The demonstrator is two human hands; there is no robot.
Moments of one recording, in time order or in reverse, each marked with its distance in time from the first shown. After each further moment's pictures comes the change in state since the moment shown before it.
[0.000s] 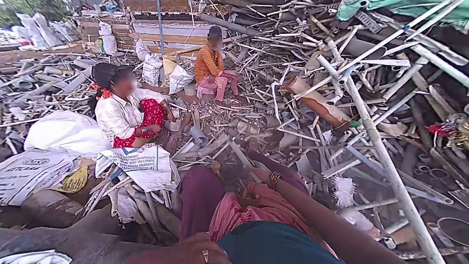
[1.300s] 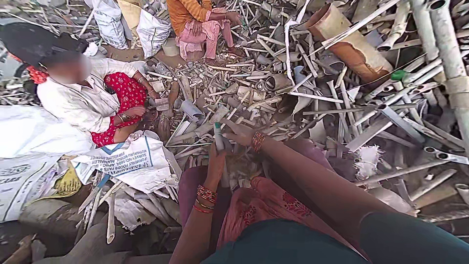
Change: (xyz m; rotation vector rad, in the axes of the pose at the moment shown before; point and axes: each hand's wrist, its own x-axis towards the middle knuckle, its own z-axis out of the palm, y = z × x) left_hand 0.133 -0.318 -0.047 -0.734 1.140 -0.814; right_hand 0.141 -0.103 0.008 -0.540 -0.217 -0.203
